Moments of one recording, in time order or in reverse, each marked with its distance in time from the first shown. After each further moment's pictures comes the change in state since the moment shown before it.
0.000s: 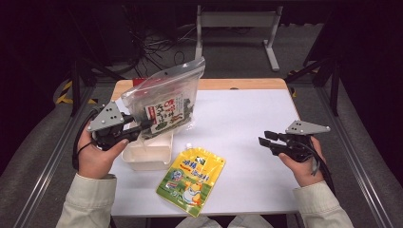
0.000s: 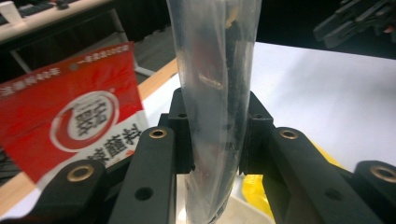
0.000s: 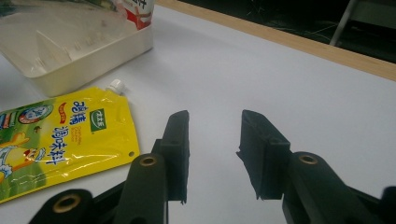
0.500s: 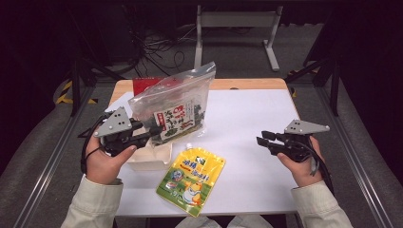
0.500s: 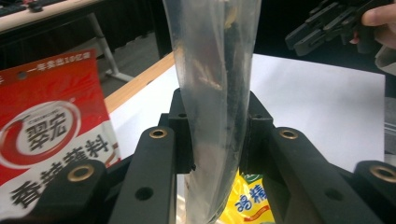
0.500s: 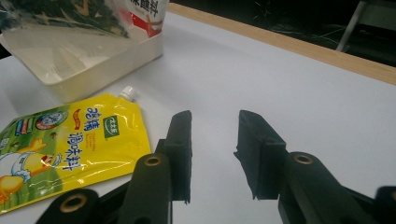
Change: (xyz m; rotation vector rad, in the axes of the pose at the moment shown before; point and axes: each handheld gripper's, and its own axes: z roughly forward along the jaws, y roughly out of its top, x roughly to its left) left arm -0.020 0.003 0.008 -0.019 -0.084 -0.032; right arm 0.007 0.007 -0.001 -0.013 0.024 -0.002
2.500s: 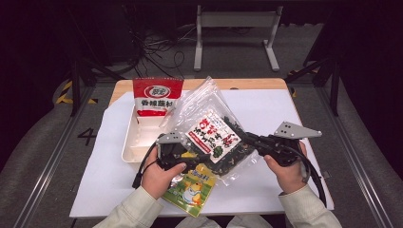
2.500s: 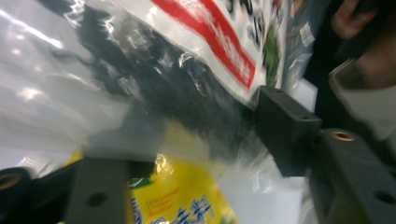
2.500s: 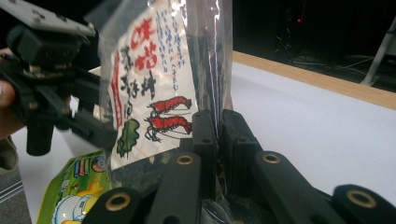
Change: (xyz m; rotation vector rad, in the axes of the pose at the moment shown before) left arm -0.057 -0.048 0.117 0.057 -0.238 -0.417; right arm 0.045 0.018 0.007 -0.139 0.082 0.013
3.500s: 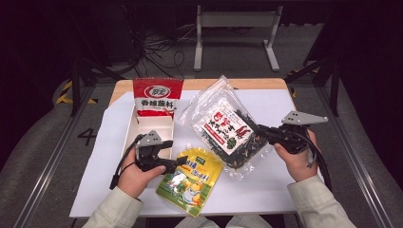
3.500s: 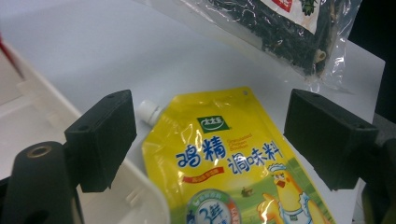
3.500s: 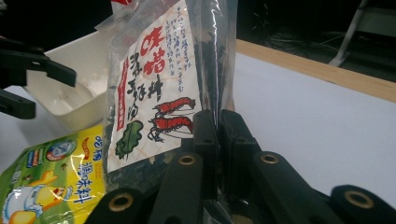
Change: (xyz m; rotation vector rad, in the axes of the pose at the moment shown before) left arm 0.018 -0.013 -0.036 0.106 0.178 0.068; right arm -0.037 0.008 -0.007 0.093 -0.080 0.015
